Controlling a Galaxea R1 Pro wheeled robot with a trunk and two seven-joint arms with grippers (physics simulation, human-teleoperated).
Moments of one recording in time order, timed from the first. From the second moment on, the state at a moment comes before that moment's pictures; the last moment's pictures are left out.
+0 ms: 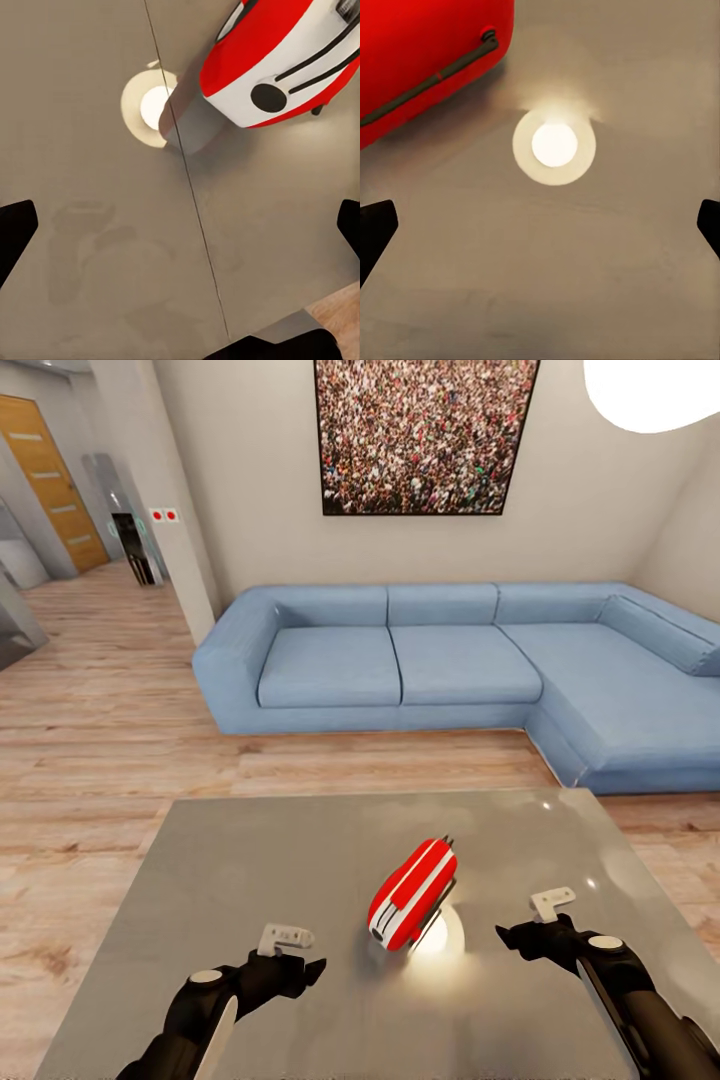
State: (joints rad) left arm -0.19 -0.05 -0.11 -1.31 0.04 0.66 -0.27; right arm -0.30 -0.23 -0.03 -1.22 0.09 0.59 0.32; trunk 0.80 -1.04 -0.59
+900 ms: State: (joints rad) left arm -0.19 -0.05 -0.11 -1.31 0.04 0.66 -0.27; right arm -0.30 -0.23 -0.03 -1.22 0.09 0.59 0.32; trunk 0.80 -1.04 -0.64
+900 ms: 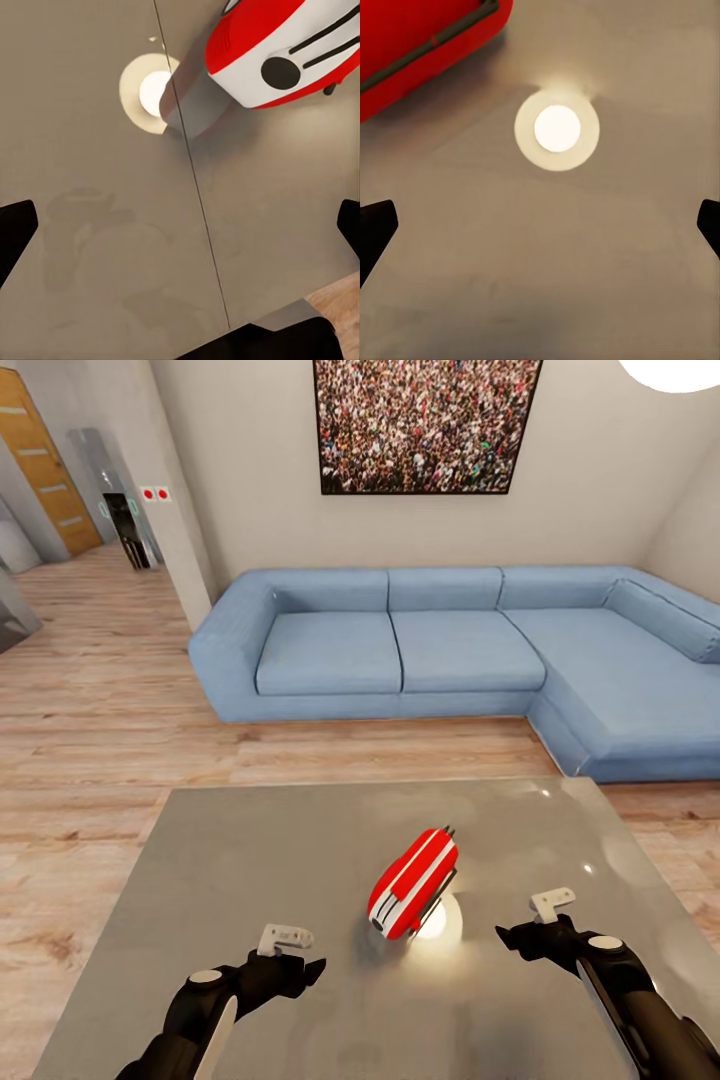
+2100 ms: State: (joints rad) left arm -0.19 -0.05 -0.11 -1.31 0.04 0.66 -0.28; right arm -0.30 -0.23 -0.03 -1.22 0.09 0.60 0.33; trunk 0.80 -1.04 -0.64
